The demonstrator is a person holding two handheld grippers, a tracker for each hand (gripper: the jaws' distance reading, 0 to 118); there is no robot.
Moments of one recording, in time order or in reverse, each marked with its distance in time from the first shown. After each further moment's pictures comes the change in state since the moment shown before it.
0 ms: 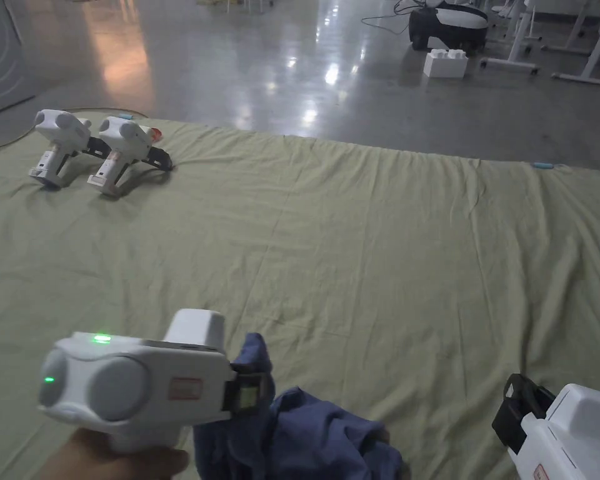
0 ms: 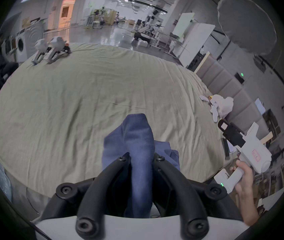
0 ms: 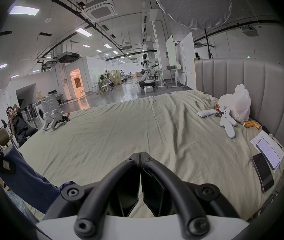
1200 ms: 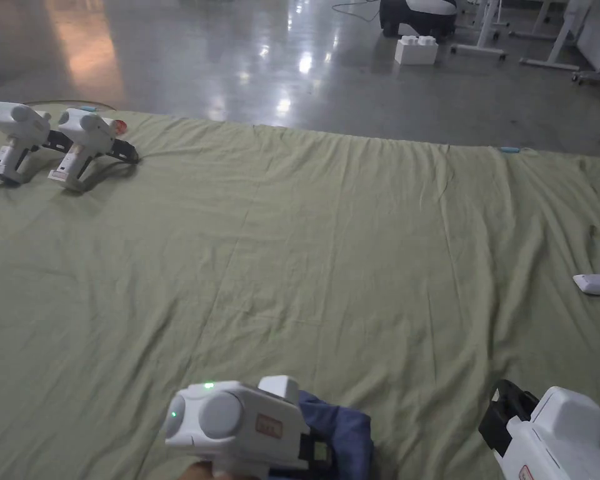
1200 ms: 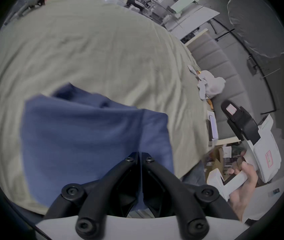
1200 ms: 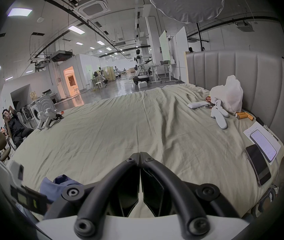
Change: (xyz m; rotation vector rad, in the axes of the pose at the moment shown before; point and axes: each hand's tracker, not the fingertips) left arm 0.023 -0.054 -0.144 -0.297 -0.304 0.151; right arm 0.025 -0.014 0.006 -0.046 -0.046 -0.032
